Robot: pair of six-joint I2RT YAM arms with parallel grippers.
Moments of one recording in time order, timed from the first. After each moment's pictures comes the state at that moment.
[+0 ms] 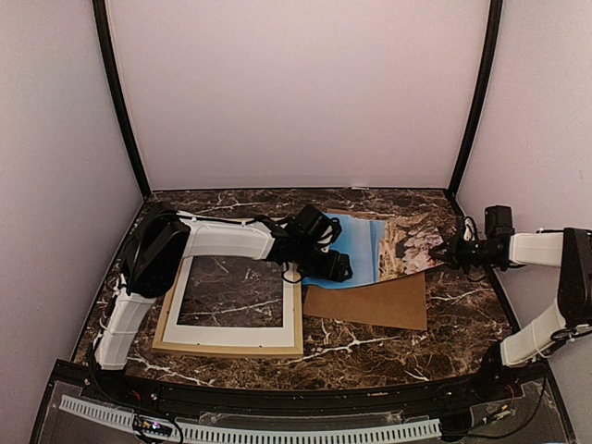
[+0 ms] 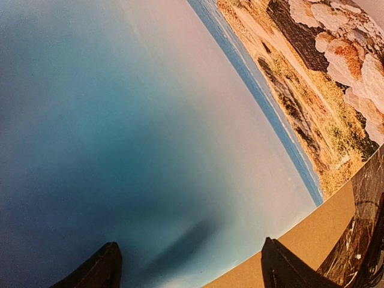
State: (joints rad) left arm -0.90 2.32 1.77 -0.31 0.17 -0.50; right arm -0.14 1.40 0.66 -0.13 -0.76 0.46
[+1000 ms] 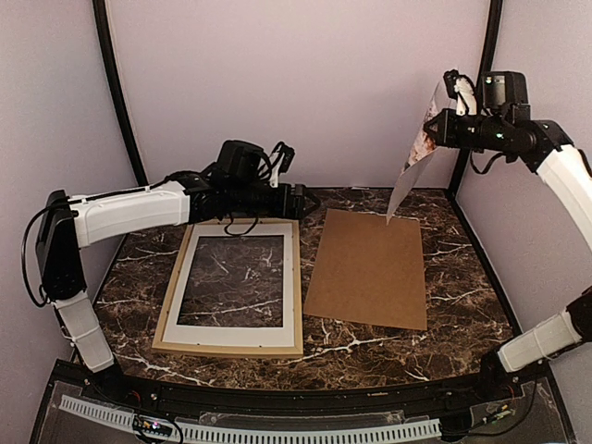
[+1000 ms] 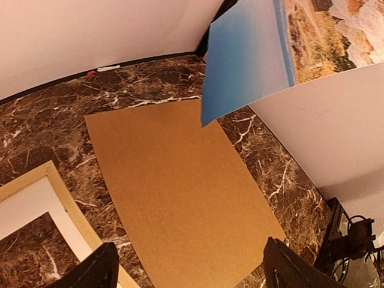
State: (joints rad) left arm -0.78 1.78 1.49 -0.17 0.18 -0.39; right arm 0.32 1.32 1.64 -0.68 -0.12 0.19
